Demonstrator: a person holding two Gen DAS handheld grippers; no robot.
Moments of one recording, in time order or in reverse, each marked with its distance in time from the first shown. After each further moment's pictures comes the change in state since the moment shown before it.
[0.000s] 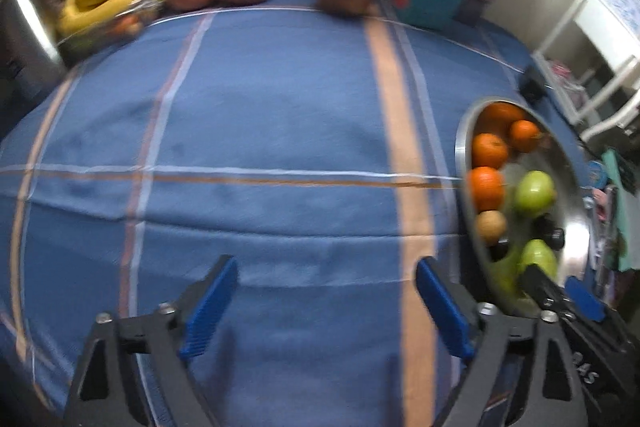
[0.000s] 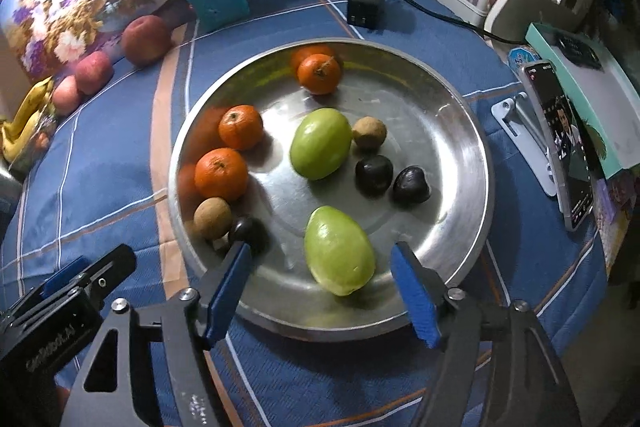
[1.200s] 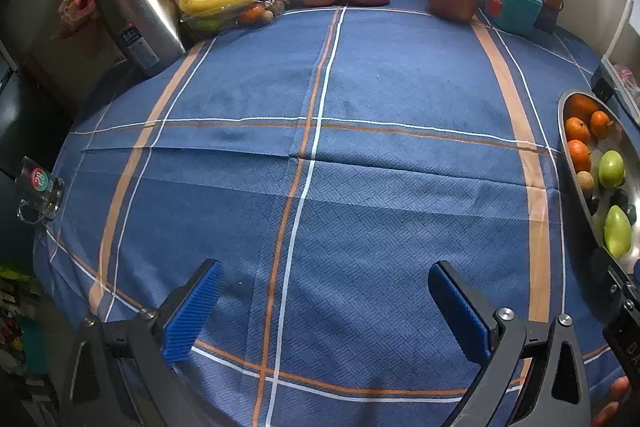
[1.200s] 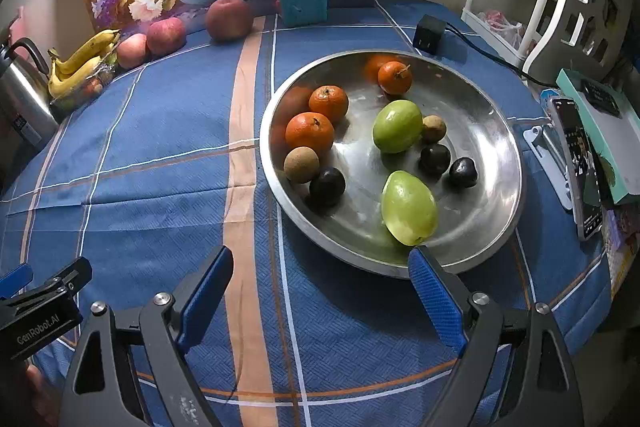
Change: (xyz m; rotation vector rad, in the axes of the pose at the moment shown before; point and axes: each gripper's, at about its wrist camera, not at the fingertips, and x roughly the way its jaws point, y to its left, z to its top) left arm -0.042 0.056 -0.054 -0.045 -0.054 0.297; right arm -0.023 0.042 -0.053 -0.173 -0.101 0.057
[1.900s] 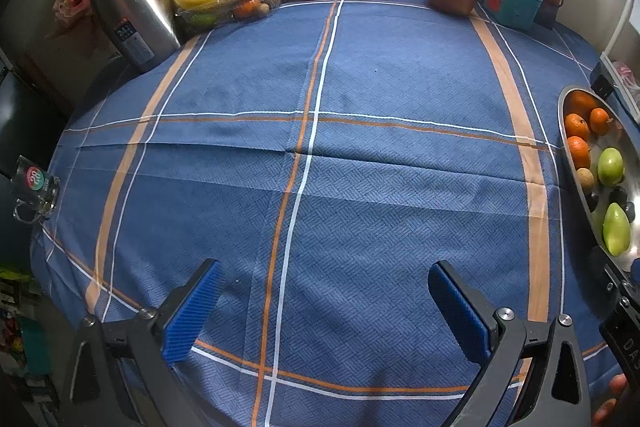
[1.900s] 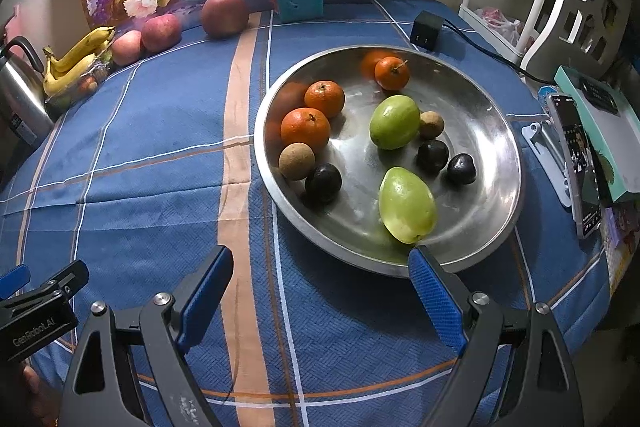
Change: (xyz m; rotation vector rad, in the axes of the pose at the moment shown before) left arm 0.003 0.001 0.000 -0.004 0.025 -0.014; right arm 0.004 0.000 0.000 0.005 0.012 -0.013
